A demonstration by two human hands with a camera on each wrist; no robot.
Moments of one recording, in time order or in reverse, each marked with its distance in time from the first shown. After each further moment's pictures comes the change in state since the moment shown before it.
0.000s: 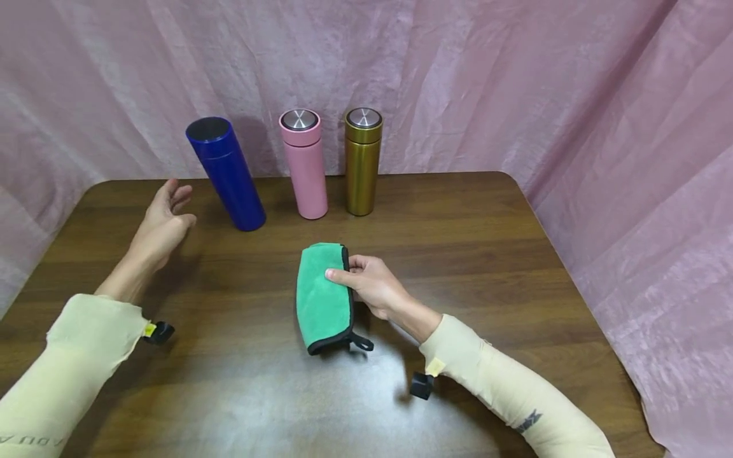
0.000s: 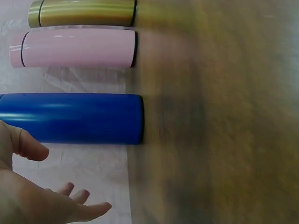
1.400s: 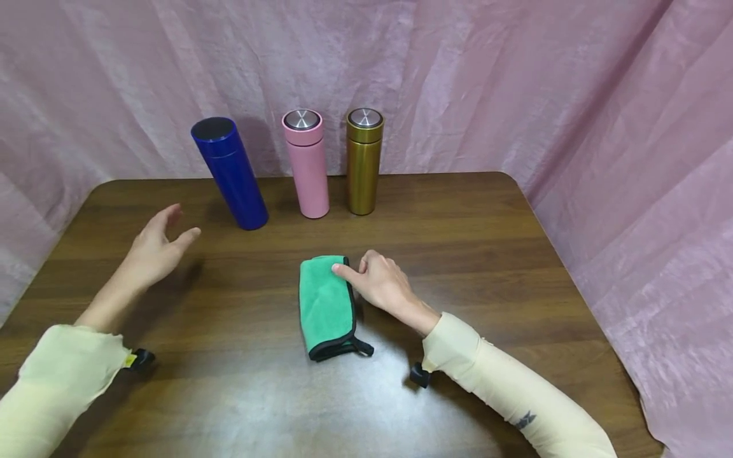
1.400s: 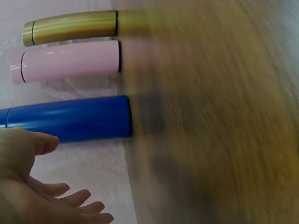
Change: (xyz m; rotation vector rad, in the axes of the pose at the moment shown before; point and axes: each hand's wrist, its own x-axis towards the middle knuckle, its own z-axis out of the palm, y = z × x) left_hand -0.041 -0.014 -0.012 0.387 -0.026 0.026; right_hand 0.002 0.006 -0.014 -0.971 0.351 -0.133
